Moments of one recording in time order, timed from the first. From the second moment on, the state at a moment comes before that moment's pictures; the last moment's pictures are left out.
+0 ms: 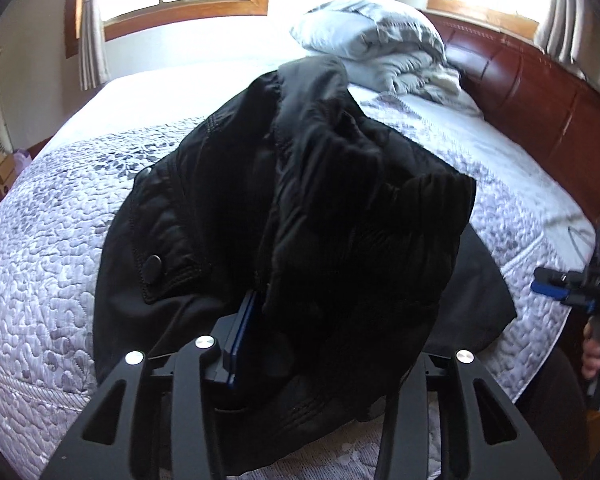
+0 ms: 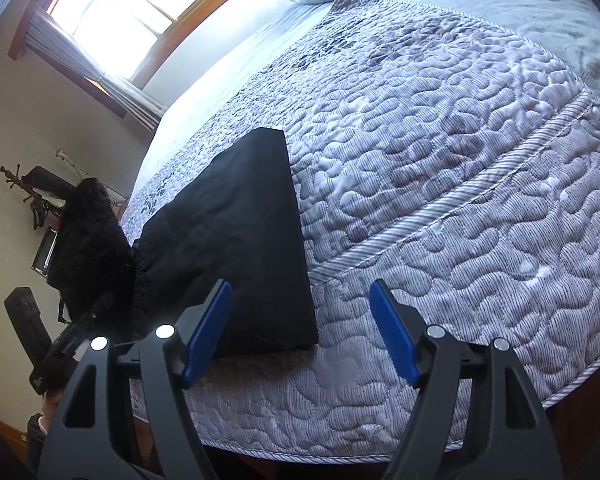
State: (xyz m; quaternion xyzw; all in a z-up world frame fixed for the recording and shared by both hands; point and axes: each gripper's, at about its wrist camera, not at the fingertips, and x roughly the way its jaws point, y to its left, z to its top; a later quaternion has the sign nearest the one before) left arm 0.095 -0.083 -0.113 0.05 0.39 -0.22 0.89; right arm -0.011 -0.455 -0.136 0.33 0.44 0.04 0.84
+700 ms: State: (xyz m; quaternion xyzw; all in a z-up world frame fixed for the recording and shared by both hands) left arm 0.055 -0.022 -0.107 -0.07 0.43 -0.21 0.88; right arm 0.003 -0.423 -0.105 0.35 0.43 0.10 0.83
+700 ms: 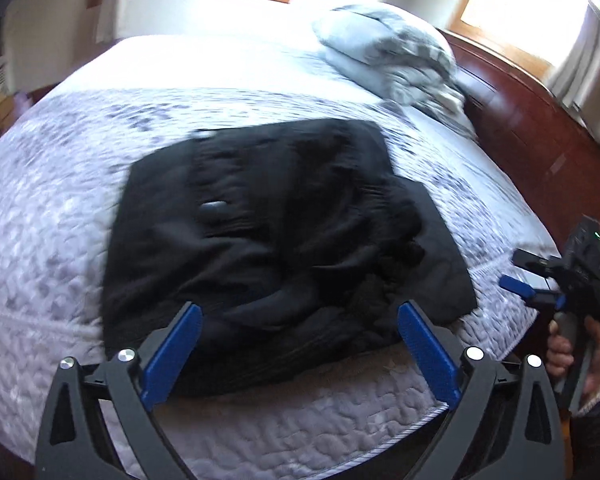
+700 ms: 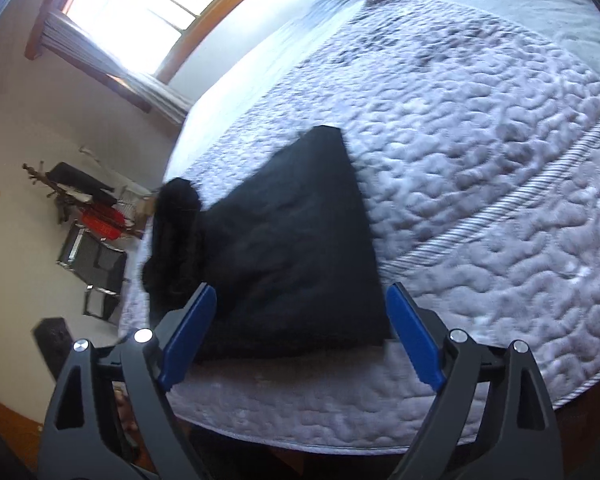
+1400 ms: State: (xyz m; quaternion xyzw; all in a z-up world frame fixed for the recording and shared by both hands) left arm 0.037 0.111 -0.151 -0.23 0.45 -0.08 0.86; right arm 0.091 -0.290 -0.121 0.45 0.47 0.23 0.73
